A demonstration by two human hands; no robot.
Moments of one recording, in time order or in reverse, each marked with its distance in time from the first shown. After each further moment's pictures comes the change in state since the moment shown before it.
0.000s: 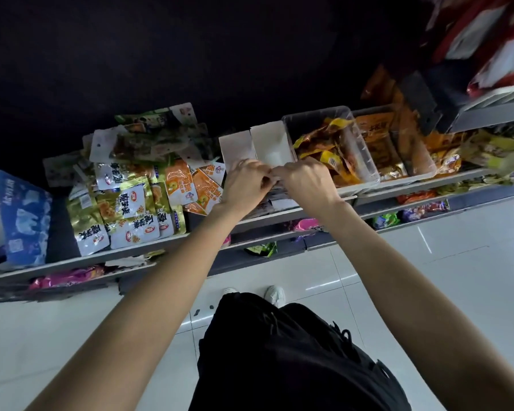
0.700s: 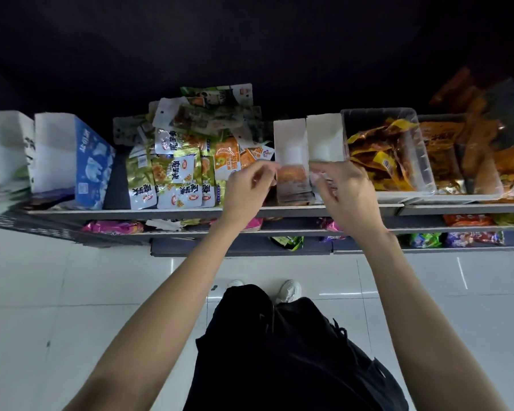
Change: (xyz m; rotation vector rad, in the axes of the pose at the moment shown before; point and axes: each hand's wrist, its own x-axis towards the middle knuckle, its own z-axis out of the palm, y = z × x) left_hand -0.090 -0.008 -0.054 -0.669 0.304 -0.361; right_hand -0.028 -0.035 -0.013 0.551 0.235 0.094
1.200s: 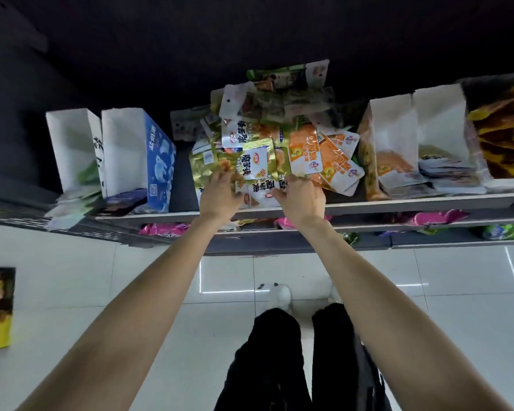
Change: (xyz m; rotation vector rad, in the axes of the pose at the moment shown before) left_hand 0.013 -0.187 -0.160 0.700 -0.221 -0.356; right_hand 0.045 -0.135 0.226 -0.135 -0.372 0.465
